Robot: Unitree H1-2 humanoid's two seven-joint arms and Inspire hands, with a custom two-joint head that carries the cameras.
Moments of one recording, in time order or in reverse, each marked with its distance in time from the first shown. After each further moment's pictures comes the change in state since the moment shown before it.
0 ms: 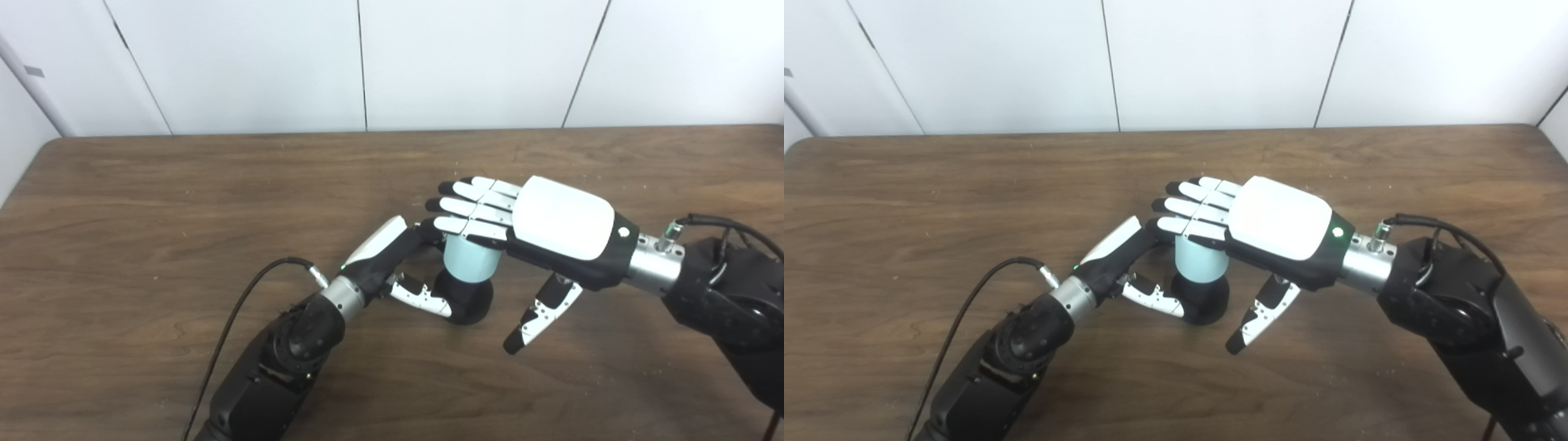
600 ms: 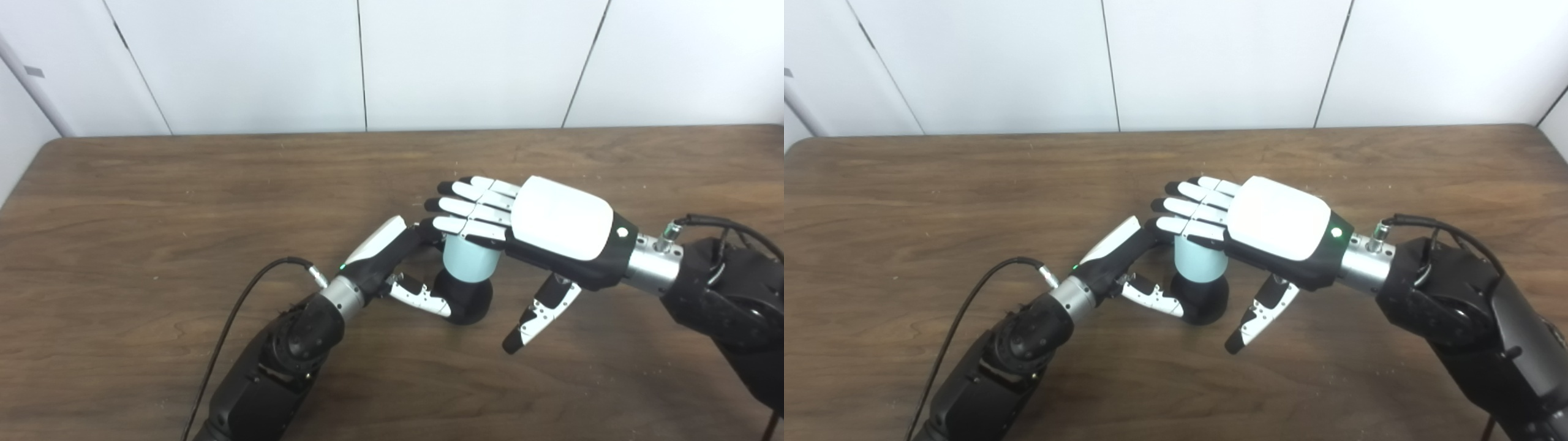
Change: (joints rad) left arm 0.000 0.002 0.001 0.000 -0.002 0.000 0.000; right arm -0.003 0.000 0.006 0.000 -0.004 0.001 -0.001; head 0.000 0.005
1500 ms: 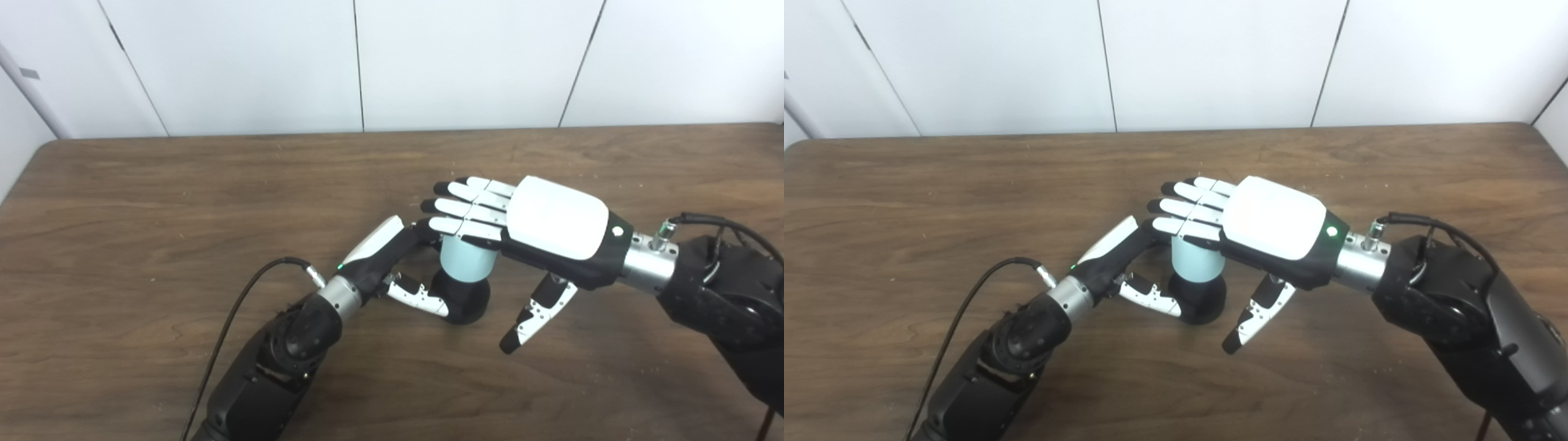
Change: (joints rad) left arm 0.001 0.004 0.002 0.001 -0.005 -0.001 -0.002; right arm -0.014 -0.003 0.022 0.000 -0.001 0.016 0.000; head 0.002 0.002
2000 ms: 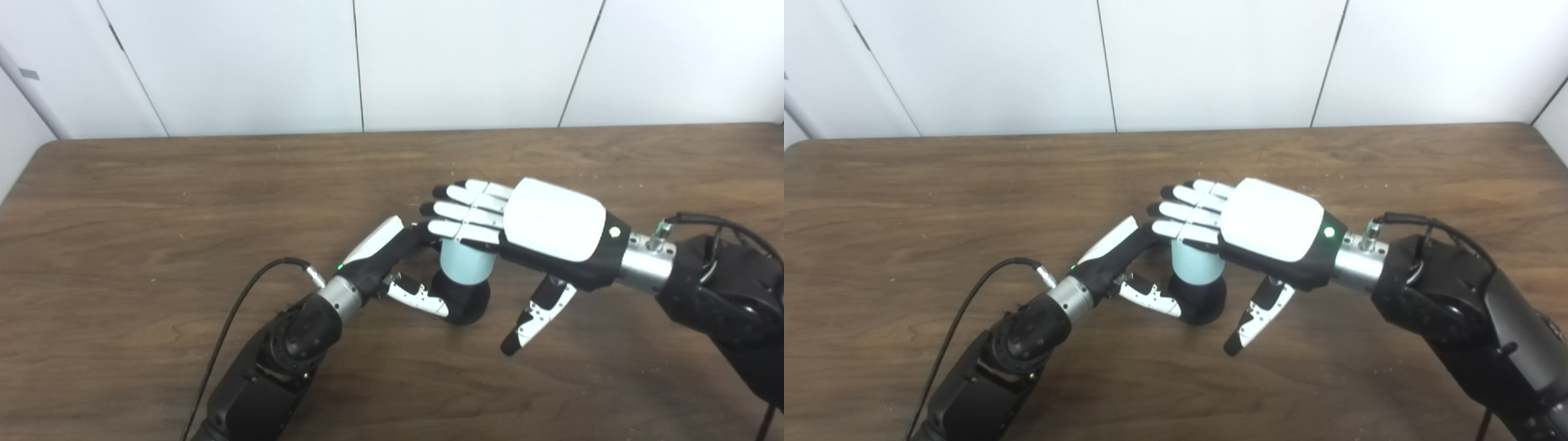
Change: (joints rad) left arm -0.001 0.000 0.003 0.000 -0.005 0.001 -0.001; right arm -0.006 -0.017 0.030 0.003 -0.018 0.007 0.008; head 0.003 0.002
